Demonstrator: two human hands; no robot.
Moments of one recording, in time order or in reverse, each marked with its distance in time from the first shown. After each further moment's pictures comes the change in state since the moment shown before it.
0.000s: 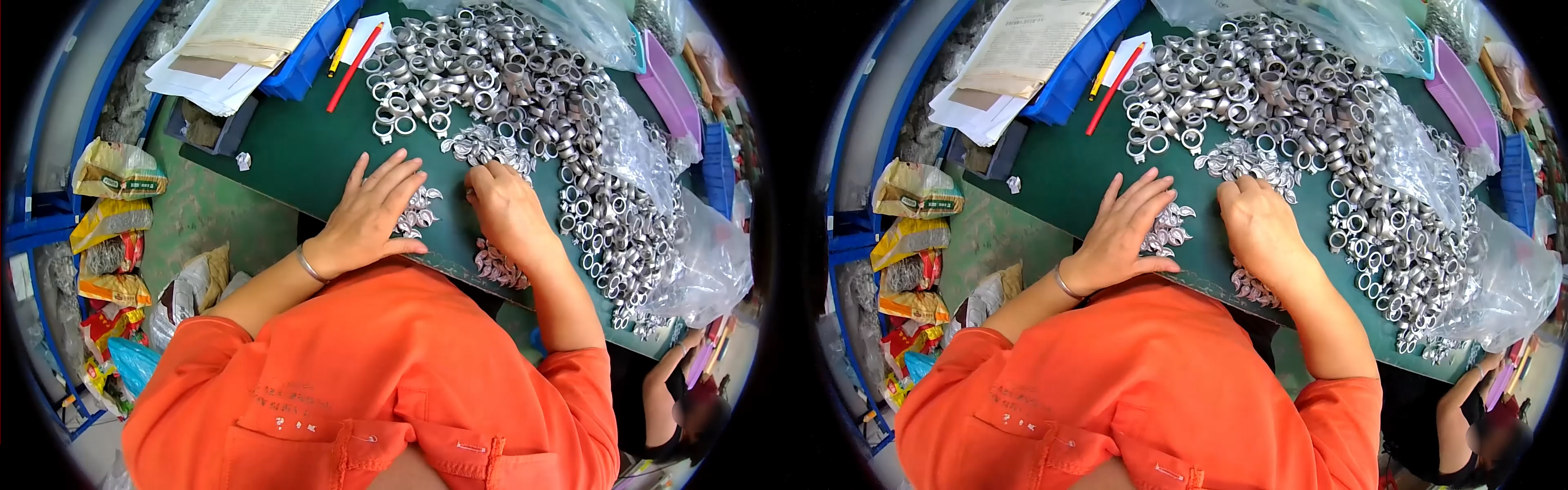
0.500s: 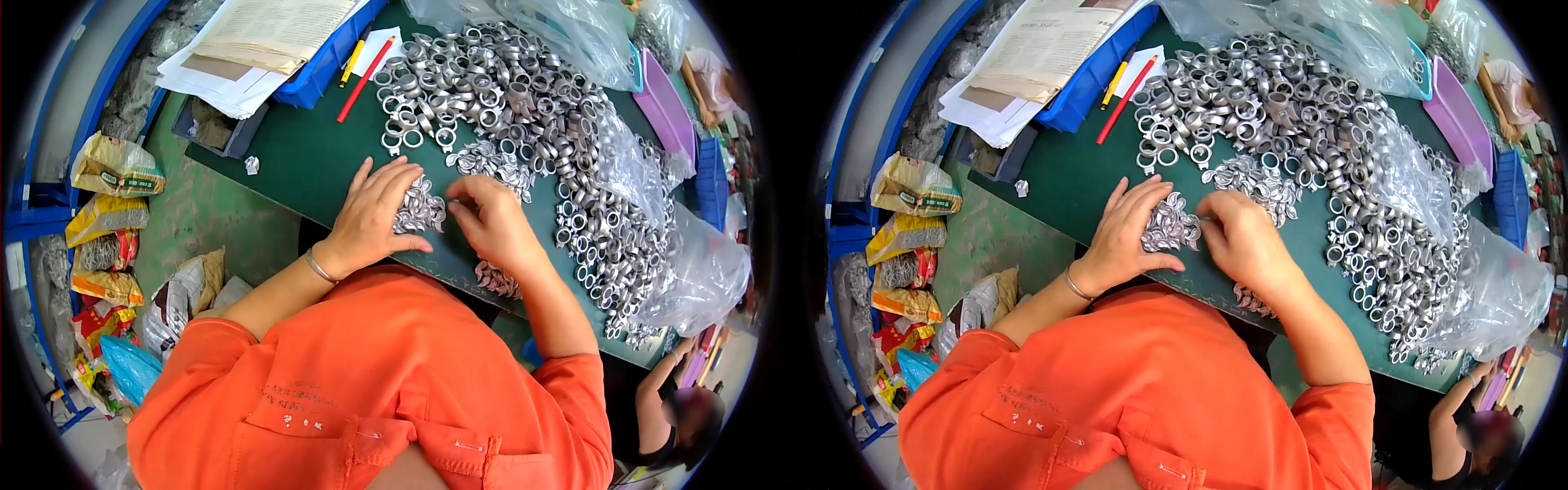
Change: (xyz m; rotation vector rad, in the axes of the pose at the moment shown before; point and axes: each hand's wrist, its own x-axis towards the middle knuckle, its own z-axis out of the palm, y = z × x) left_hand 0.004 -0.006 0.006 -0.099 0.221 -0.075; right_hand 0.013 -0.019 0.000 0.320 -0.003 0.108
